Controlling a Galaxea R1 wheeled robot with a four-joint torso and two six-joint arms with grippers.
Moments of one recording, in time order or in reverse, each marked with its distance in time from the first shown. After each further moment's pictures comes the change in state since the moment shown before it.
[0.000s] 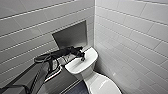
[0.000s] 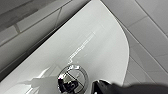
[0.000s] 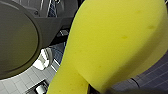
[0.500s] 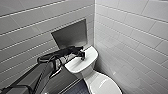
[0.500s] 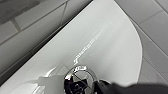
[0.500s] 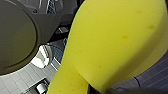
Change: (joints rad) left arm -0.004 0.061 -0.098 0.059 0.000 -0.004; right arm 0.000 0.000 0.000 0.000 0.001 0.000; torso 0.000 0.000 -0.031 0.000
